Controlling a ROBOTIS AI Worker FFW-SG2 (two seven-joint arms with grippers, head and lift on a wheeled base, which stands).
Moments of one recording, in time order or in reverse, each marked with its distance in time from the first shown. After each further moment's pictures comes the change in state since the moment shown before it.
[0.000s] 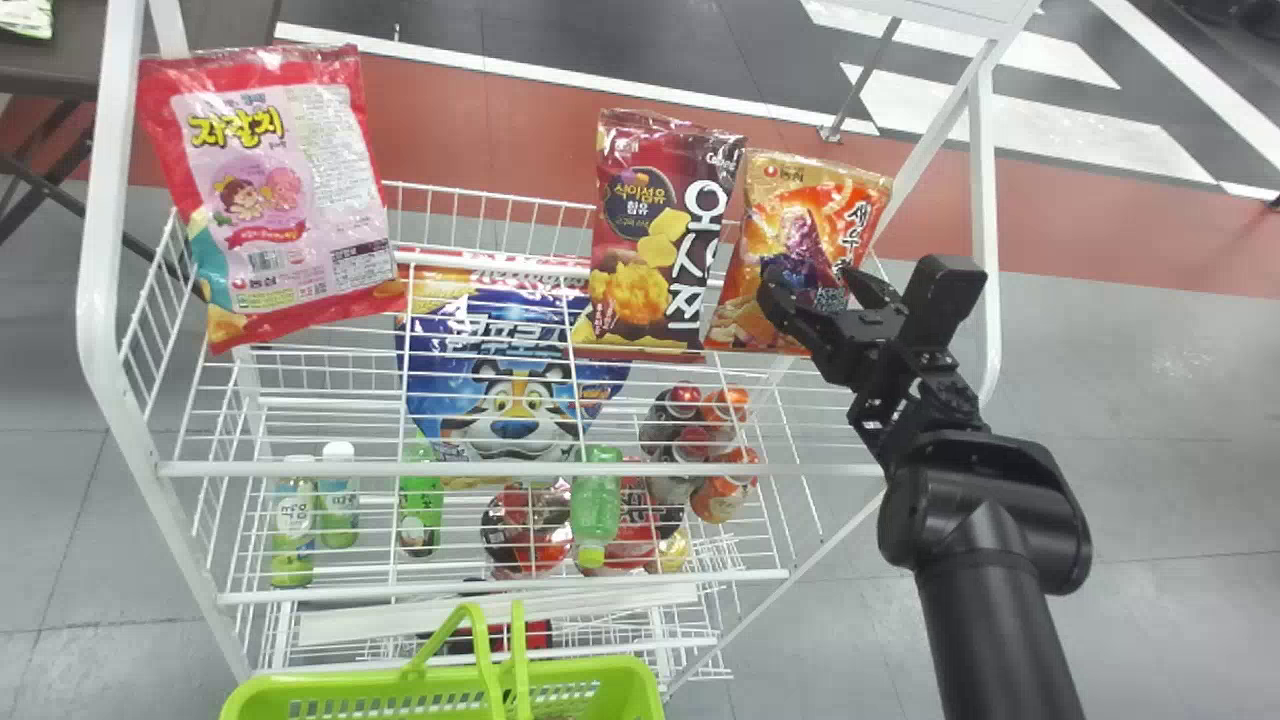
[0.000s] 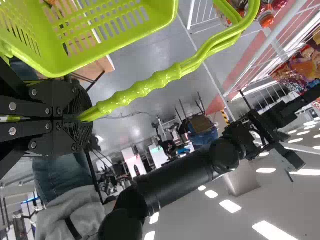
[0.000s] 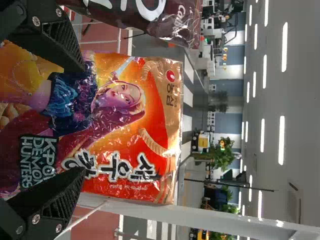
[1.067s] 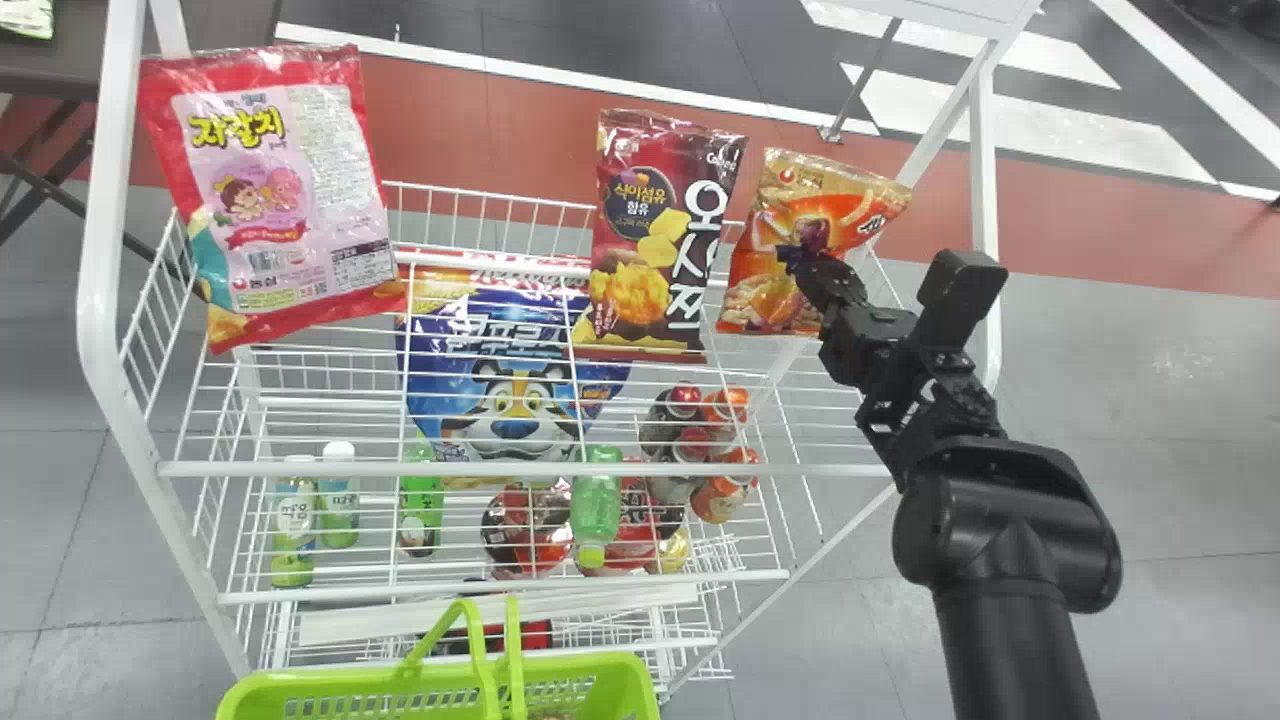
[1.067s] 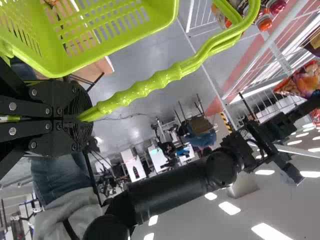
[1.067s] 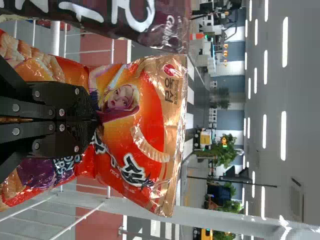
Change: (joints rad) left arm -0.005 -0.002 0.005 0.007 0.001 0.002 -0.001; right arm 0.133 0.017 -0.019 -0.255 -0.075 0.102 -0.044
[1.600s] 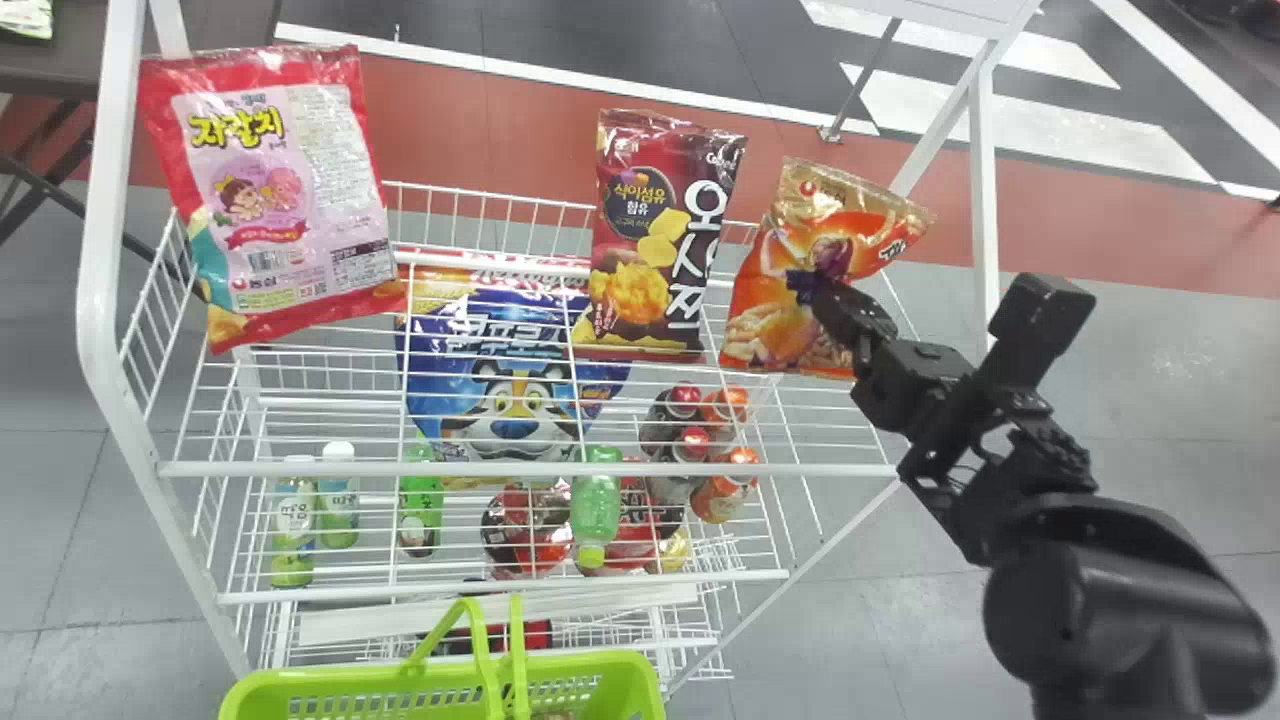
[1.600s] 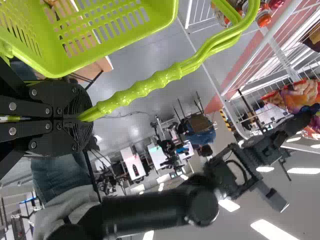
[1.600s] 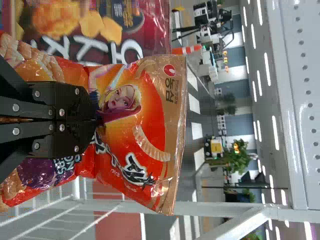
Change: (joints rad) left arm 0.007 0.000 0.000 -0.012 0.001 -0.003 -0.008; right arm 0.259 0.039 -0.091 -0.493 -0.179 0.360 0.012
